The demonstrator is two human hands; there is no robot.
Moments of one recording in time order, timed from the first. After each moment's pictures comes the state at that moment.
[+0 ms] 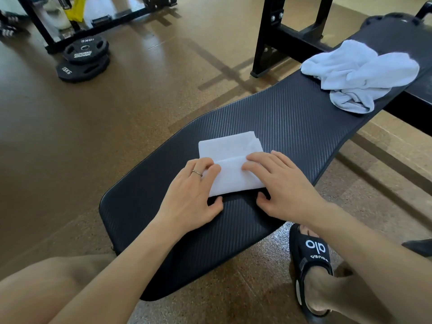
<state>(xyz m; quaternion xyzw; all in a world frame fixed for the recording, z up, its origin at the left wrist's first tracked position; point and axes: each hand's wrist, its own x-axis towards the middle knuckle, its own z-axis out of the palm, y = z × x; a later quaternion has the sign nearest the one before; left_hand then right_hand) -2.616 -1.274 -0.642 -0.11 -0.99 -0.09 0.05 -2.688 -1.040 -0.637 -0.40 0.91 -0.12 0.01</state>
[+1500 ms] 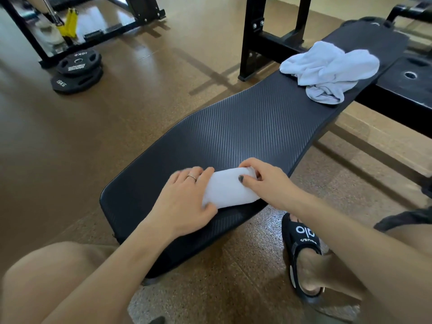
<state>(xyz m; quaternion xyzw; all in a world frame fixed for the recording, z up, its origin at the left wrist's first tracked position) -2.574 -1.260 -0.622 -0.09 -0.99 -0.03 -0.04 -2.651 -1.038 -0.626 -0.13 0.88 -0.41 0.21</state>
